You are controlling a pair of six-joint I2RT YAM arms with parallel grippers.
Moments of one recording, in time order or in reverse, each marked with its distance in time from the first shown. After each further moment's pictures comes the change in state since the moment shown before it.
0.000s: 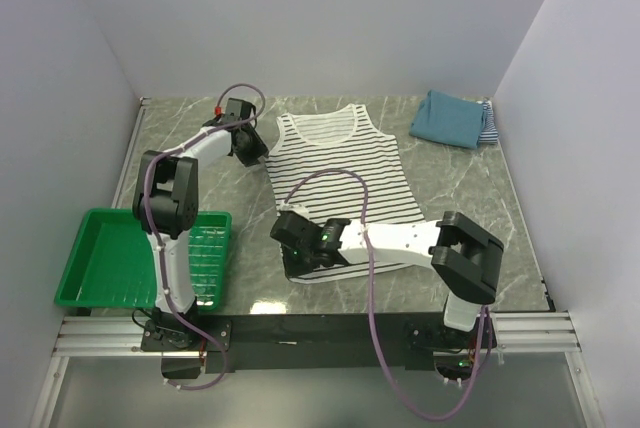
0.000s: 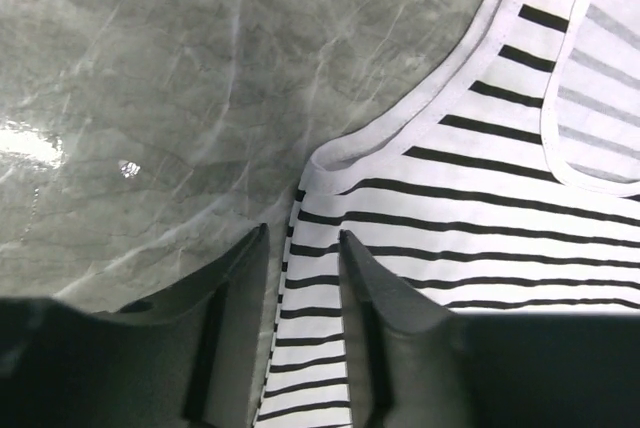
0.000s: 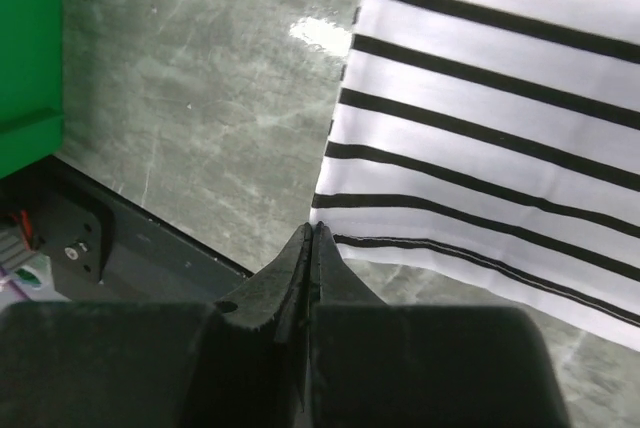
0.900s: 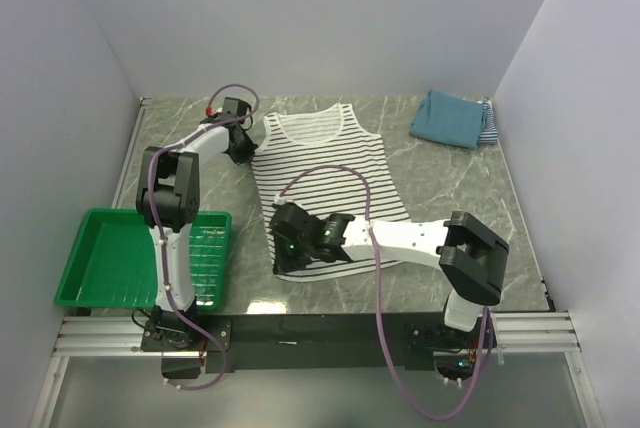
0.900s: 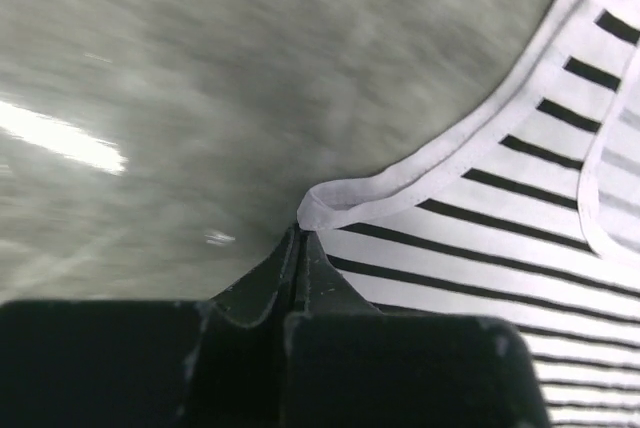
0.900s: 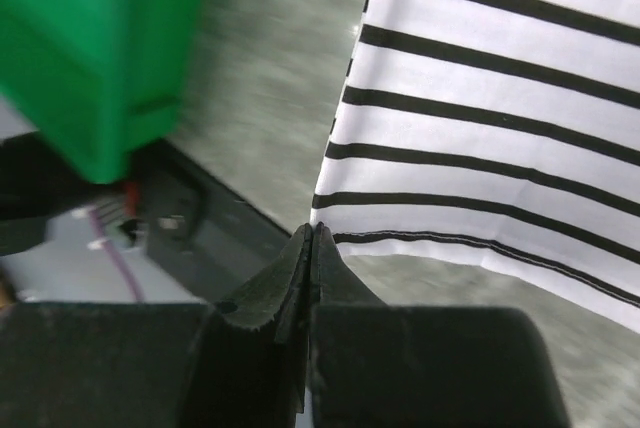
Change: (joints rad) left arm 0.022 0.076 0.064 -0.030 -0.116 -0.001; right arm -0.019 -0.053 -0.005 0.051 -0.104 0.002
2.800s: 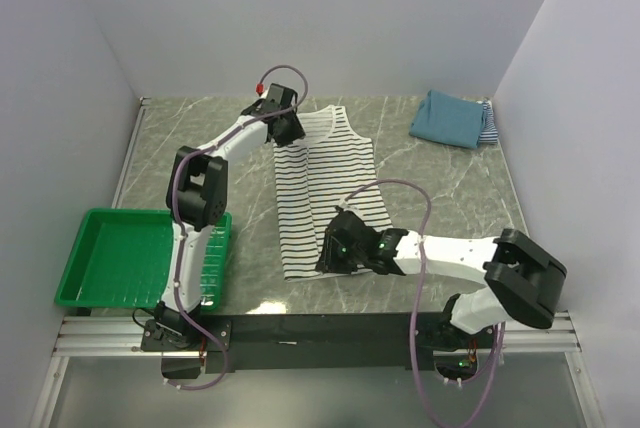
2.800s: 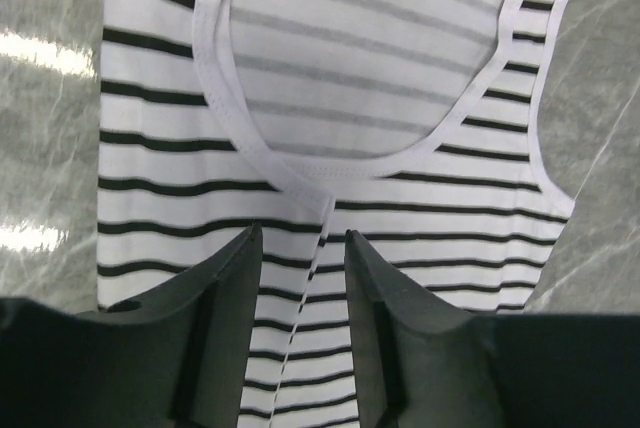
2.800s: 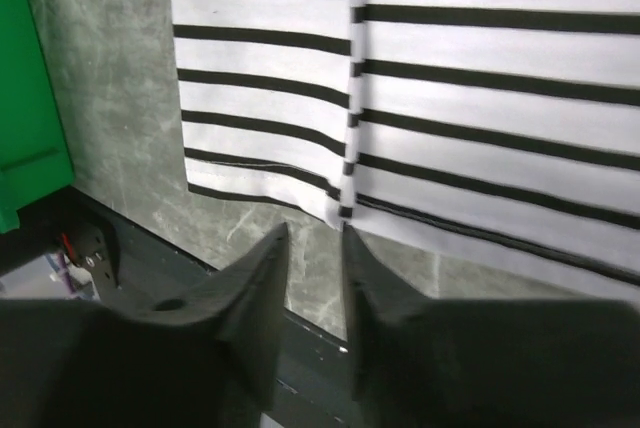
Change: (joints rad) left arm -0.196 0.128 0.315 0.000 0.035 0.036; right arm -0.153 -0.277 -0.451 0.214 0.039 0.149
